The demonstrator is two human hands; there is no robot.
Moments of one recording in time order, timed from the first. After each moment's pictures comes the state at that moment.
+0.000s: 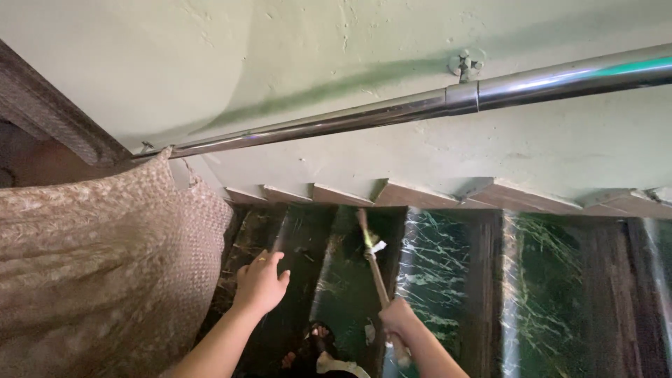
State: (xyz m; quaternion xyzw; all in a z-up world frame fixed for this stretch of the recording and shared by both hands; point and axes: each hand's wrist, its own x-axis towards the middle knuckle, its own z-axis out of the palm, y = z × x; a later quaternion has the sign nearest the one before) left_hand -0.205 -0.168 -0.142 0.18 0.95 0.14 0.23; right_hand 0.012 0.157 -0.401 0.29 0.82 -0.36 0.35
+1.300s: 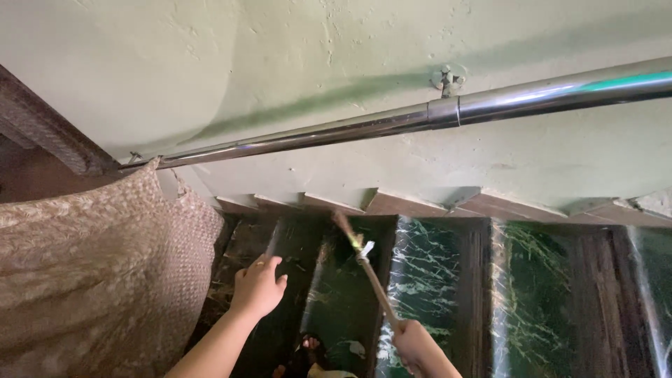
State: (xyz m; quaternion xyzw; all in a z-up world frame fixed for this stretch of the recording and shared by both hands) left_hand -0.216 -0.134 -0.121 0.17 0.93 0.11 0.30; right_hand 0.024 0.156 -0.219 0.46 0.68 -0.46 0.33
